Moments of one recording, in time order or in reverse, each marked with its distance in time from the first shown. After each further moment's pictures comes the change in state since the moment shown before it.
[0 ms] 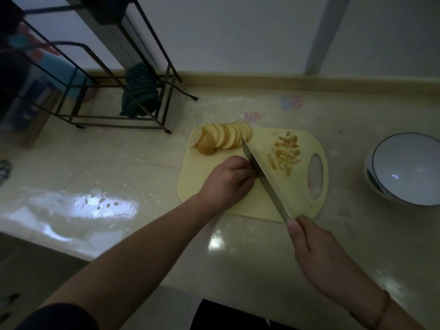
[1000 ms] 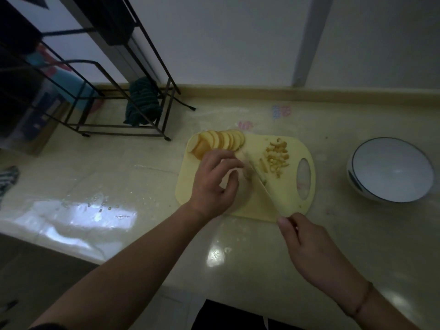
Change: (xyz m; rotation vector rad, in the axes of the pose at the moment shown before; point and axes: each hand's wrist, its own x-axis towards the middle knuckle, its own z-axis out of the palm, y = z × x) left_hand 0.005 0.044 -0.034 -0.015 0.337 -0.012; right_hand -0.001 0.003 -0.008 -0.023 0.011 0.020
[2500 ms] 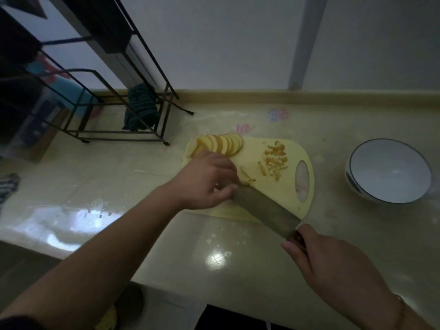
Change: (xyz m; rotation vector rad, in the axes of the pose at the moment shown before) left_hand 0.040 -0.015 -0.045 0.176 -0.737 0.145; right_hand -0.023 0.004 -0.025 -0.607 -0.030 -0.224
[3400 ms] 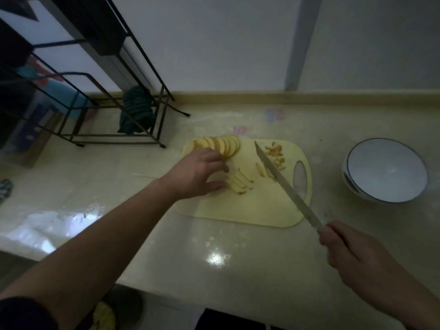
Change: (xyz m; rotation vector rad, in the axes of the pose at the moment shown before) left_hand 0.000 -0.048 0.019 0.155 -0.013 0.016; right_hand -0.004 0.024 -0.026 0.642 0.024 0.245
